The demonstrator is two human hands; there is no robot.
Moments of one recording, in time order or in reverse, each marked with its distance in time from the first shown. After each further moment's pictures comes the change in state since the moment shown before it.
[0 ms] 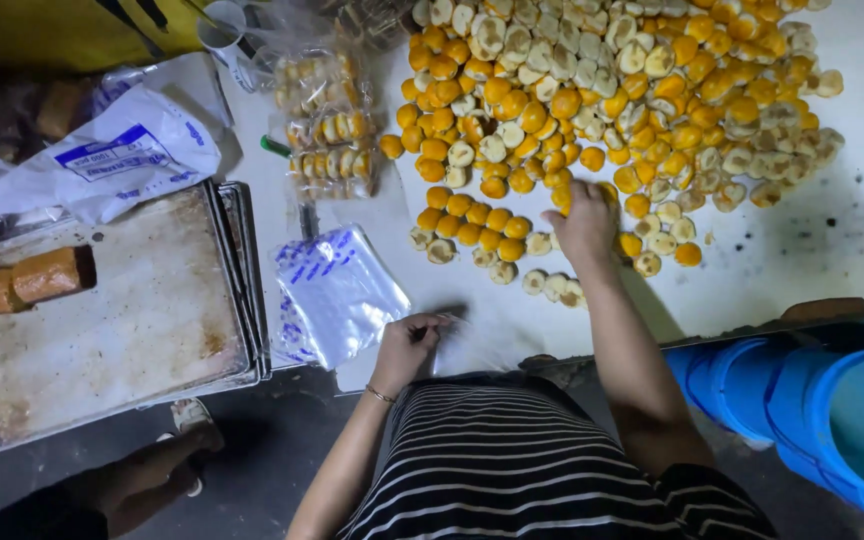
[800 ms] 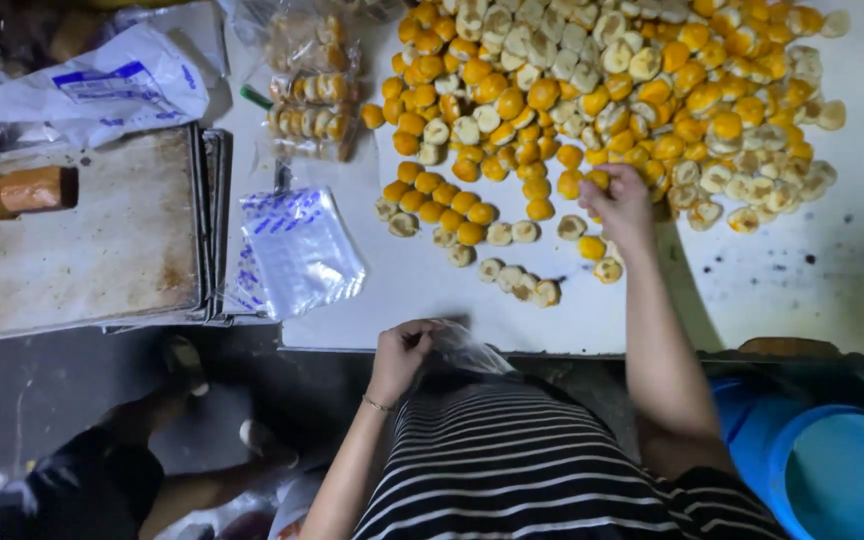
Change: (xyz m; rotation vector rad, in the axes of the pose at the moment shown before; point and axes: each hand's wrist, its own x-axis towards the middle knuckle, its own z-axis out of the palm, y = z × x) left_hand -0.044 0.032 0.109 0.001 0.178 -0.114; right_hand 0.028 0.098 -0.037 1.067 -0.094 -0.116
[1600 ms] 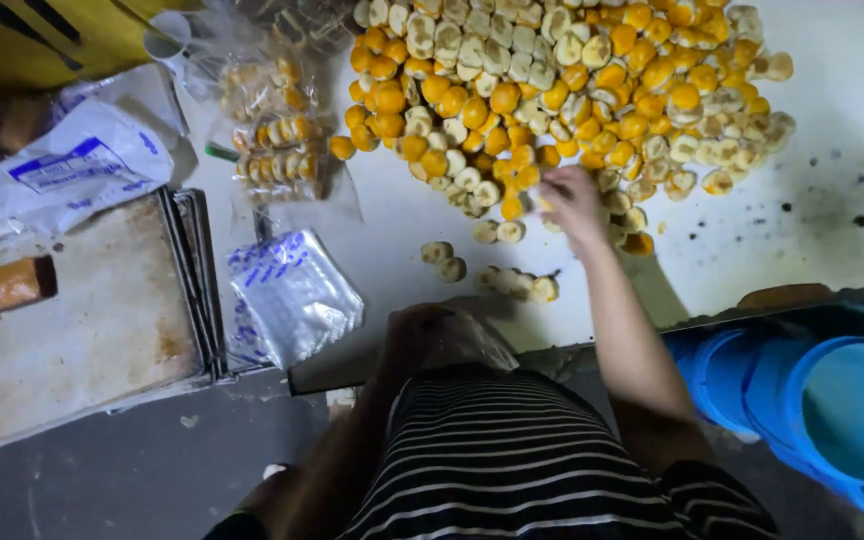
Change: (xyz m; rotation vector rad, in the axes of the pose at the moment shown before) left_hand 0.074 -0.012 -0.015 0.164 -0.191 0.174; right_hand -0.011 0.024 0.045 0.297 0.143 0.265
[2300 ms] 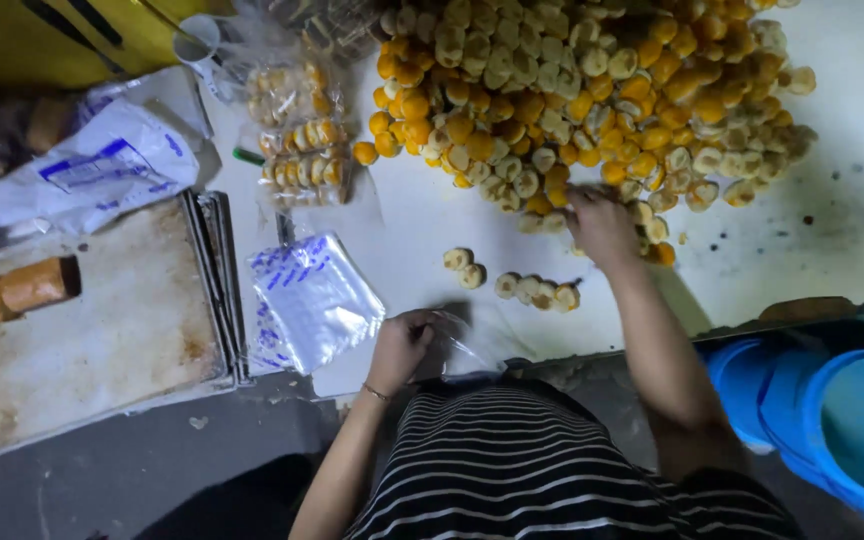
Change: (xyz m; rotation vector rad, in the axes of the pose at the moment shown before) left_hand -0.015 0.011 -0.052 0.082 0.012 -0.054; right_hand -0.004 -0.017 -0.016 -1.547 -0.020 -0.547
